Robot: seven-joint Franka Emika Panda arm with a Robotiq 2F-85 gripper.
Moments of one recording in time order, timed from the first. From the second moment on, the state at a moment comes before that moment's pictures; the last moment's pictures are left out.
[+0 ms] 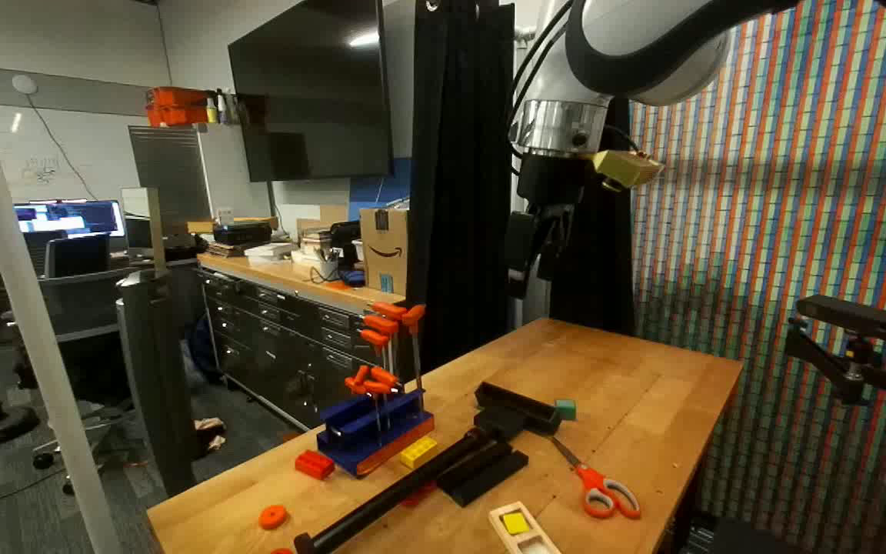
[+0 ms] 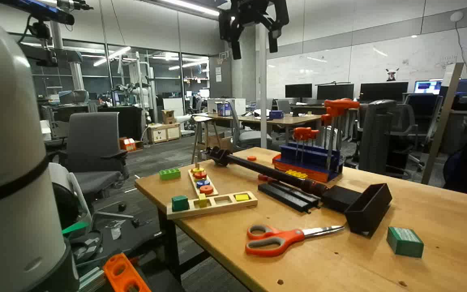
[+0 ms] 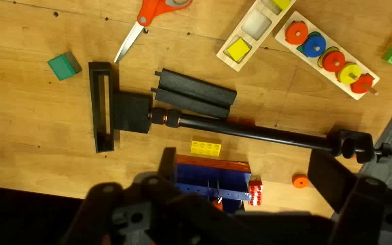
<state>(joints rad) 0.05 -0.60 0.02 -2.38 -0.02 1.97 -0.11</state>
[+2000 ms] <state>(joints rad) 0.42 -0.51 0.18 -2.77 0.16 2.22 -0.21</state>
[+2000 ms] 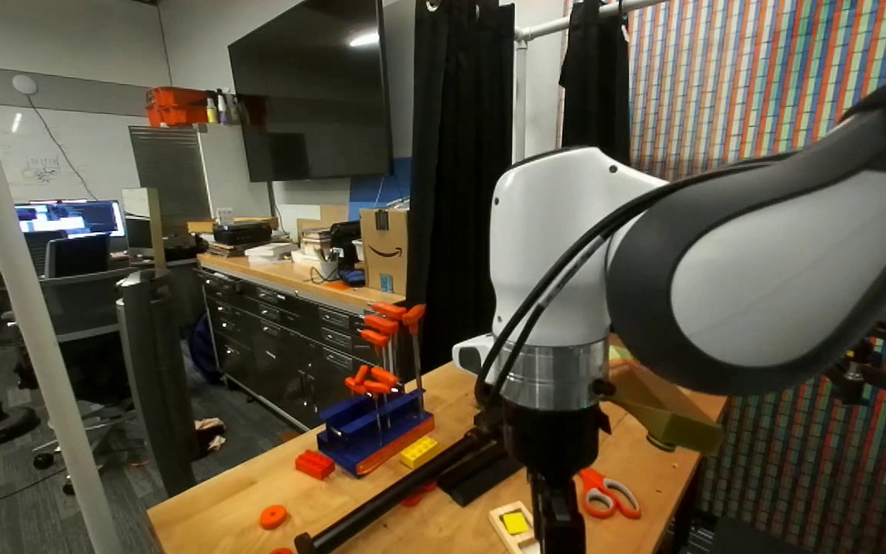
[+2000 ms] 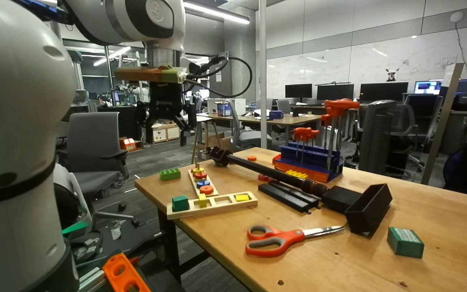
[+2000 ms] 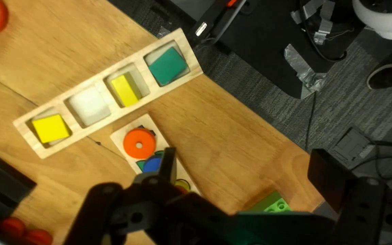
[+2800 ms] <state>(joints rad) 0.48 -0.18 0.19 -2.76 0.24 2.50 -0.49</state>
